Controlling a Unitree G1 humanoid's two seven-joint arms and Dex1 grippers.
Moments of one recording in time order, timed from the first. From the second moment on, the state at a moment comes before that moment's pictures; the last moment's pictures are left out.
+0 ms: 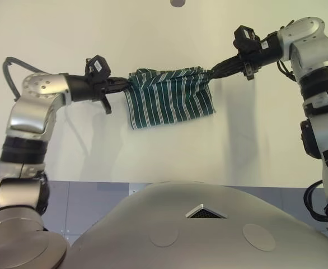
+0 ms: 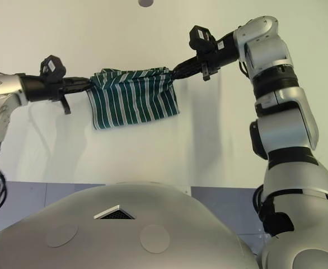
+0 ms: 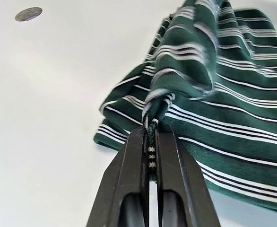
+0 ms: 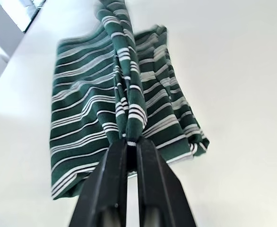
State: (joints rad) left arm -0.22 0.73 -0.19 0.07 -0.30 0.34 -1.00; right arm -0.83 -0.52 0.44 0.91 0.19 0.11 1.56
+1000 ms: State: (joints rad) left arm -0.42 0.74 -0.01 0.97 -0.19 -0.01 -0.53; right arm -0.71 -0.37 0.03 0.96 0.08 -0.08 0.76
